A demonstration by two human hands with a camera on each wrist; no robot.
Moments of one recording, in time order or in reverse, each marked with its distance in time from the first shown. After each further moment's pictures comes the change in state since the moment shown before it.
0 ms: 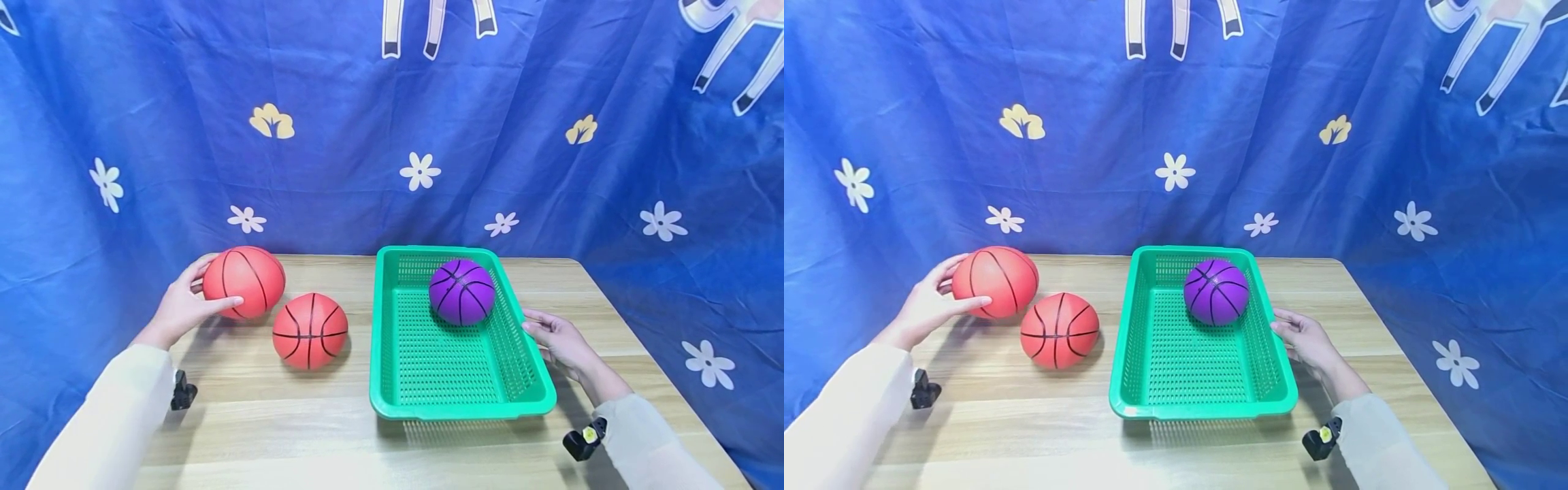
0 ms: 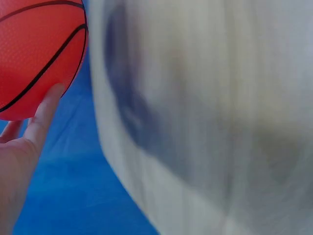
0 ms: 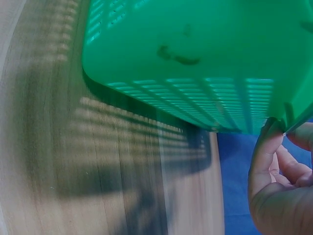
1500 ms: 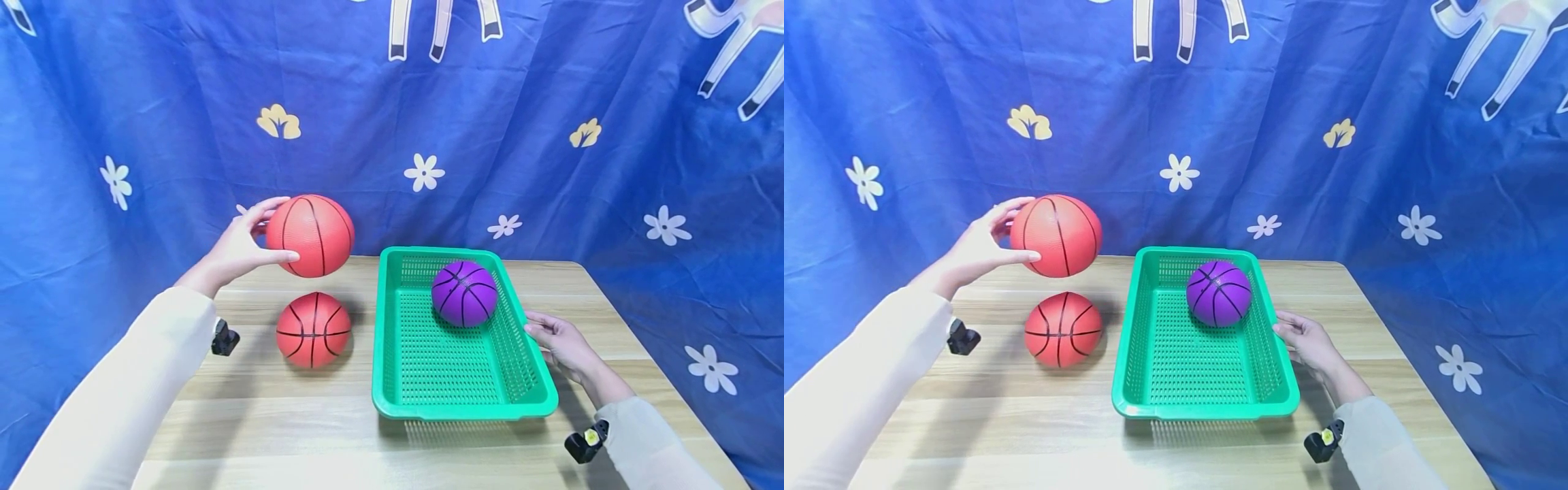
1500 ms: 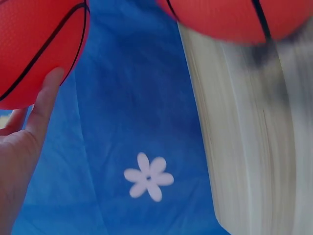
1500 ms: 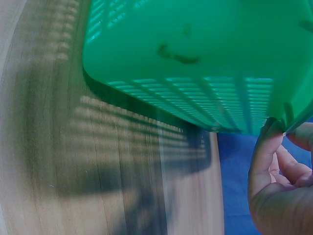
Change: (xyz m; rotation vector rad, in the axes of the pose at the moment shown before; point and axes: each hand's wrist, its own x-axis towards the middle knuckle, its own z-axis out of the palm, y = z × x) left_hand 0.042 0.135 0.015 -0.110 -0.126 0.235; right_hand 0.015 0.025 -0.019 0.025 -0.076 -0.065
